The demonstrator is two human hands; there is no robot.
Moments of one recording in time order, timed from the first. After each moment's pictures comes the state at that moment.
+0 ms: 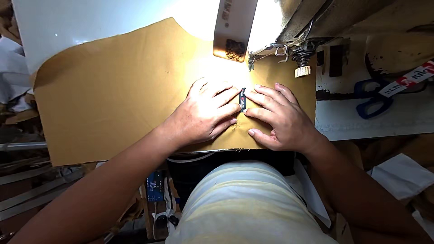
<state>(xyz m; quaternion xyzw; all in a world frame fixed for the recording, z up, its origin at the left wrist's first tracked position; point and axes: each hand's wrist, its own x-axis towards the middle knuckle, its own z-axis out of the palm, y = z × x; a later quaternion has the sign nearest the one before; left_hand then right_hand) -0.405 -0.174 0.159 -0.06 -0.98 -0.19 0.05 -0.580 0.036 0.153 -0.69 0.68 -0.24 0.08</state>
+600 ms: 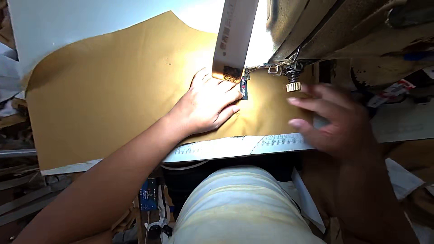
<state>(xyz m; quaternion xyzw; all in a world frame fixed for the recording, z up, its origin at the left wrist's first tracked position) -0.445 -0.190 0.156 -0.03 -0.98 -0.17 0.02 -0.629 0.079 0.209 -0.60 0.75 -0.28 0.06</state>
